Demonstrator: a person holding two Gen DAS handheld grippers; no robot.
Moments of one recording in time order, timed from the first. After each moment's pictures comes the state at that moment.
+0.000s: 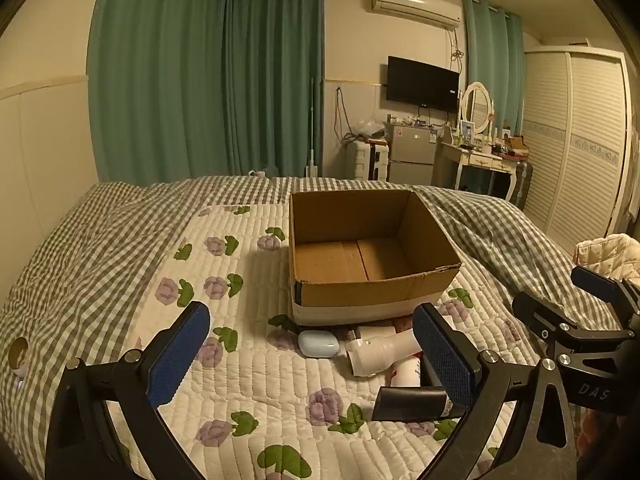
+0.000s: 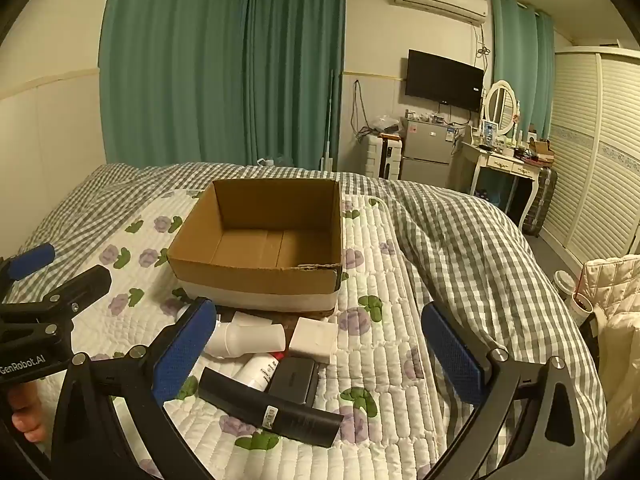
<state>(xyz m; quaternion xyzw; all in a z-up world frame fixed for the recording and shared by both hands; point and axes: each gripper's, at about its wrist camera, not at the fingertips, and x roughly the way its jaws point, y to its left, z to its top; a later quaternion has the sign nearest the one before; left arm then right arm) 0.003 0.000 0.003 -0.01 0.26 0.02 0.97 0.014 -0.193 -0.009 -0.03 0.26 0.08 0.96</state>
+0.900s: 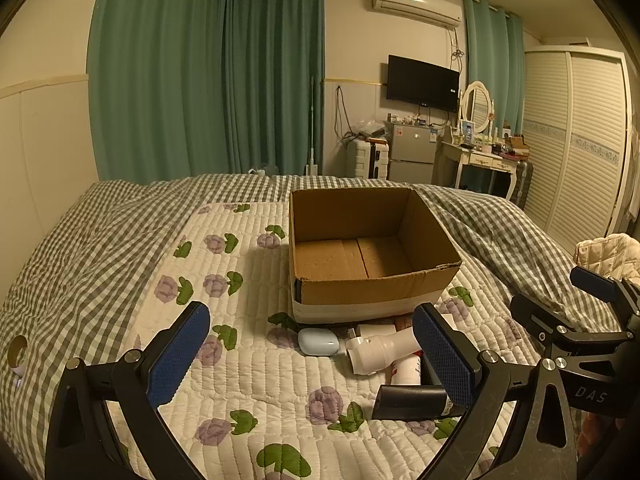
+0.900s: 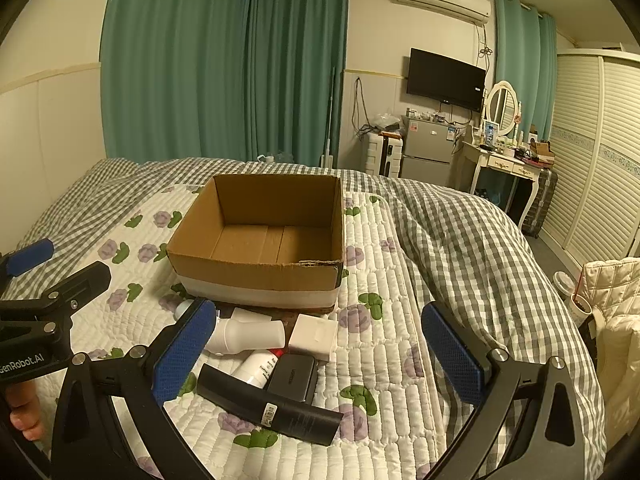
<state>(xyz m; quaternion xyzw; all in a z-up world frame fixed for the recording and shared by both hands) -0.001 0.000 0.002 -0.01 0.26 0.02 0.97 0.014 -0.191 -0.013 -0.03 0.26 0.07 0.96</state>
